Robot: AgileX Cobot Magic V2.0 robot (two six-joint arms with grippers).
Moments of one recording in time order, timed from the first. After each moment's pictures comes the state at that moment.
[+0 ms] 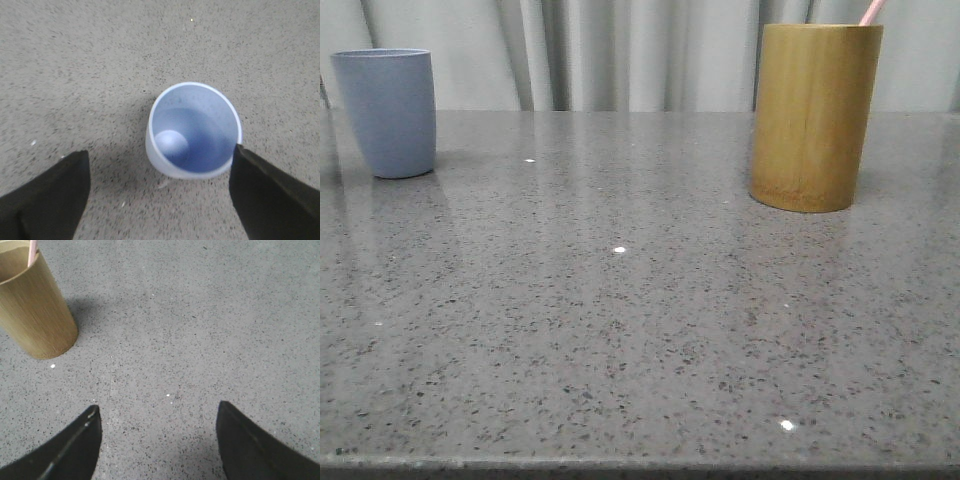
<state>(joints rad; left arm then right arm) 0.00 1.53 -1.53 -0.26 0.93 0.04 0.01 0.52 -0.75 -0.03 0.87 0.19</state>
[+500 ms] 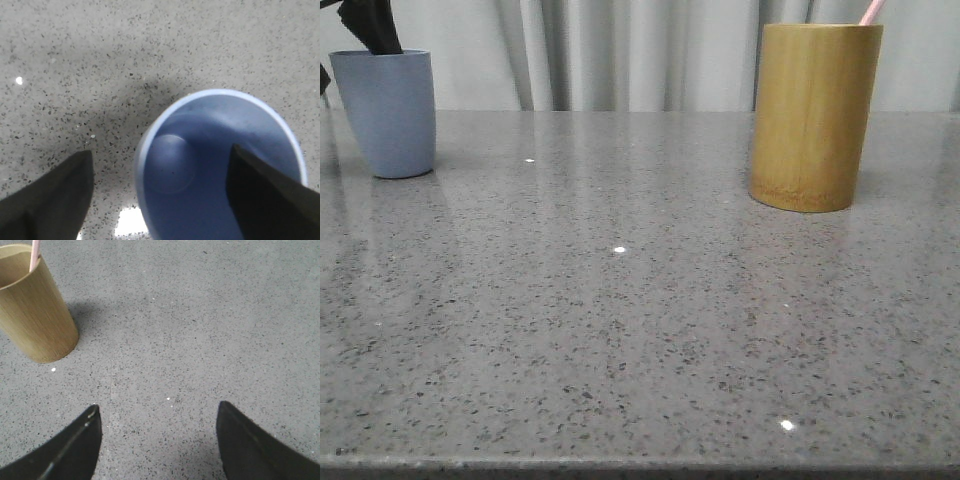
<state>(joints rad) -0.03 1.79 -1.63 -0.28 0.96 0.04 0.01 0.52 -0.75 -0.03 0.86 0.19</state>
